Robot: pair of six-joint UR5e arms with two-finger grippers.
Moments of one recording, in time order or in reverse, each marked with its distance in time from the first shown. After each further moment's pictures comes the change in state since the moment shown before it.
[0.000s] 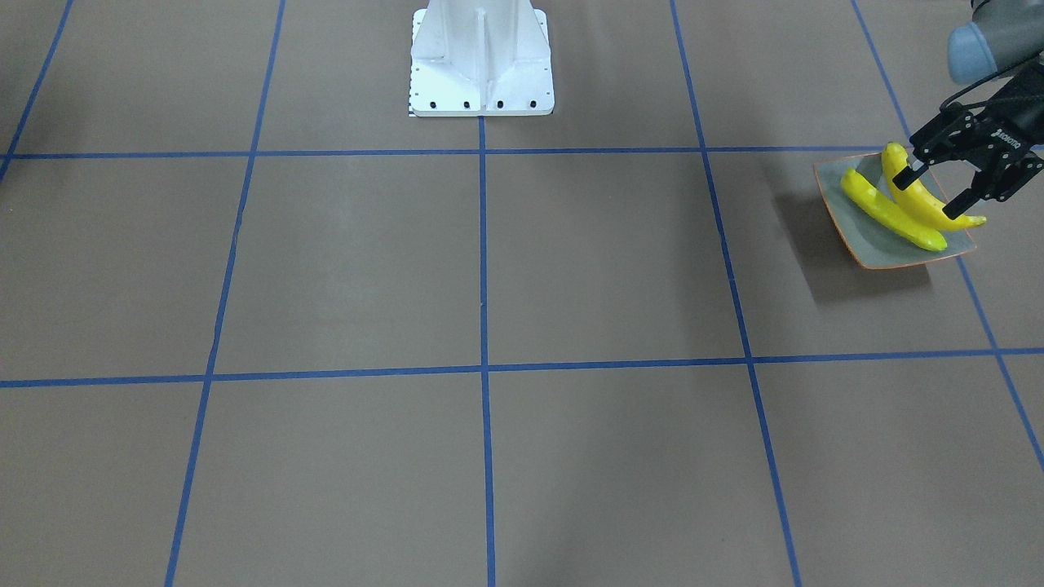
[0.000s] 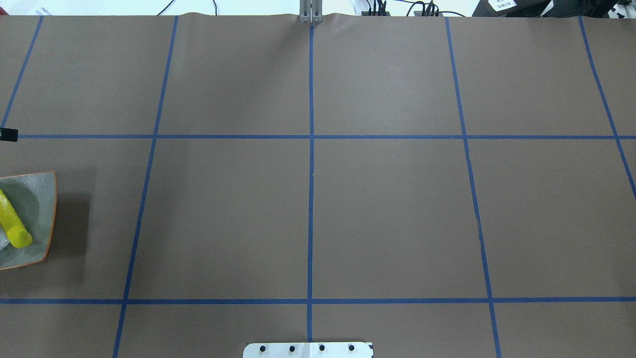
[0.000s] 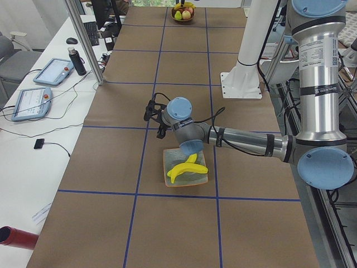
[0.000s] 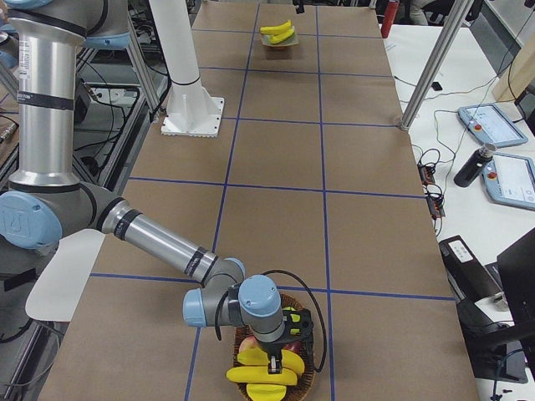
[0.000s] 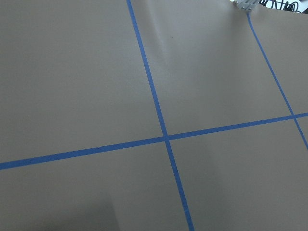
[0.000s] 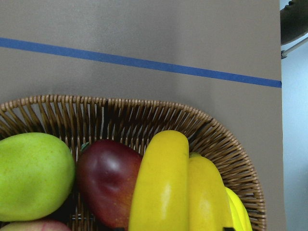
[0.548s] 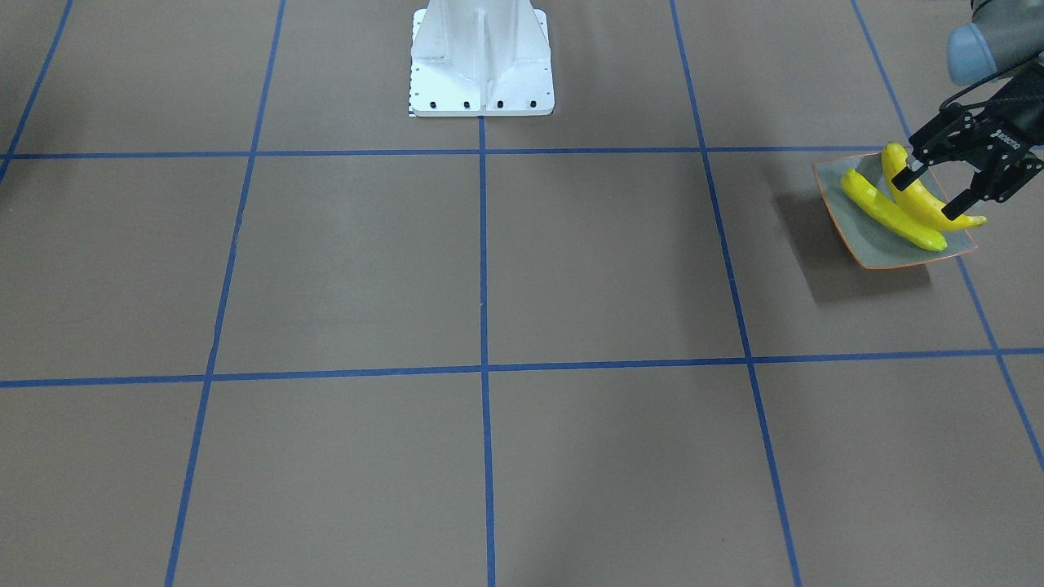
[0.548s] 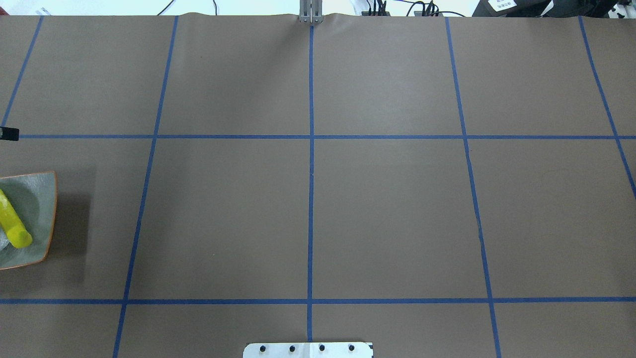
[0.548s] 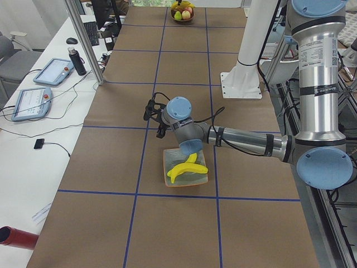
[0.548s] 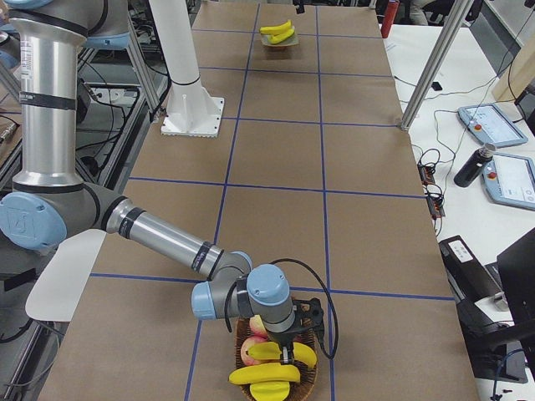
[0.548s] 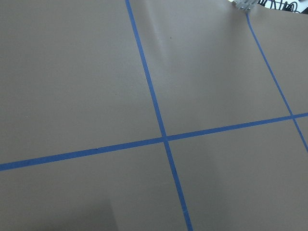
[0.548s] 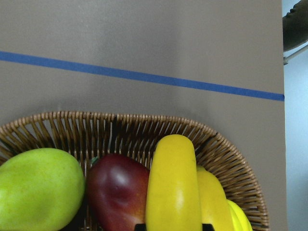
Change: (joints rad) left arm 0.000 -0.004 0.001 0.000 -0.003 -0.003; right arm -0.002 0.030 0.057 -0.008 -0.001 0.000
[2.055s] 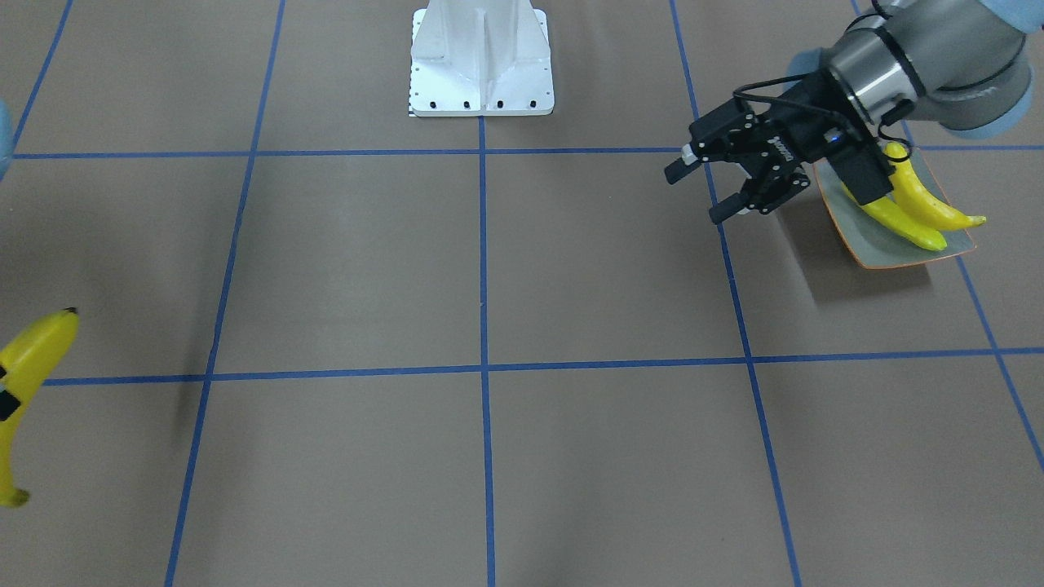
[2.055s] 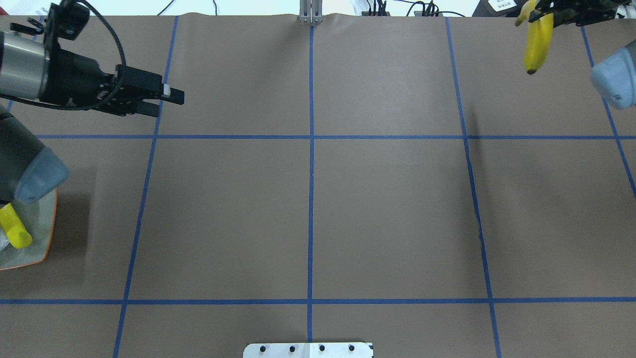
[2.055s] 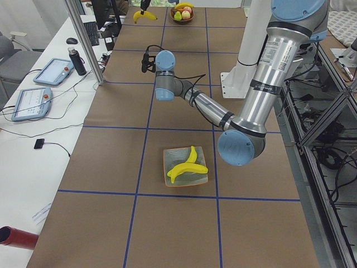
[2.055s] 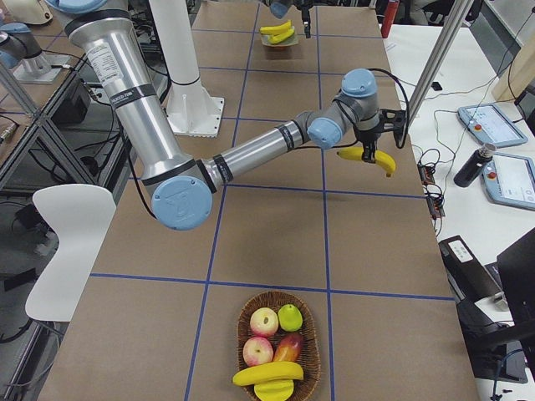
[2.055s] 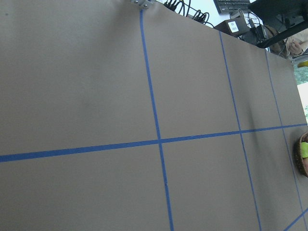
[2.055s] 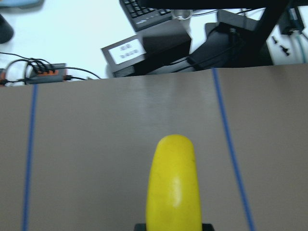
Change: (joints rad) left arm 0.311 -0.475 0.014 0.002 0.111 -0.585; right arm -0.420 0.529 0.374 -0.265 0.073 1.143
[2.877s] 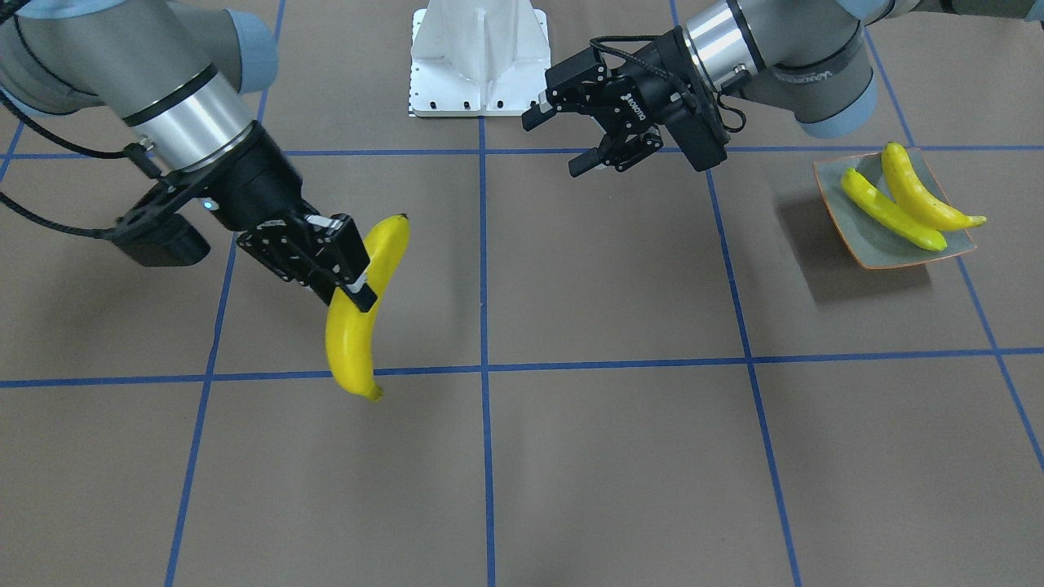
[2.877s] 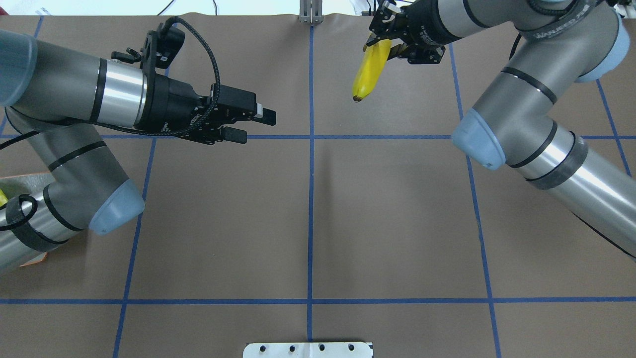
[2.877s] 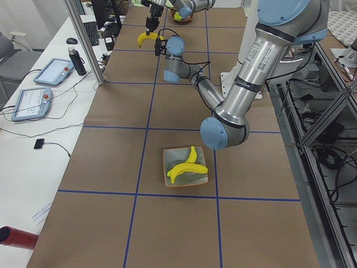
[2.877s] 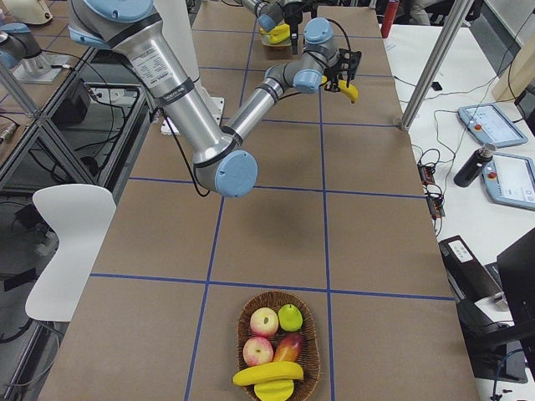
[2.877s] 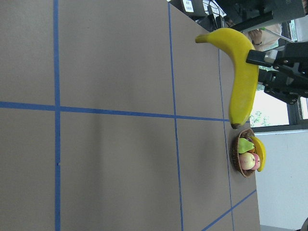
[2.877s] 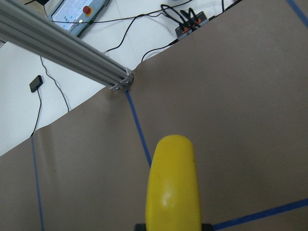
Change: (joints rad) left arm 0.163 -0.149 -0.010 -0.013 0.093 -0.172; right arm -0.339 0.202 0.090 0.099 -0.166 0.514
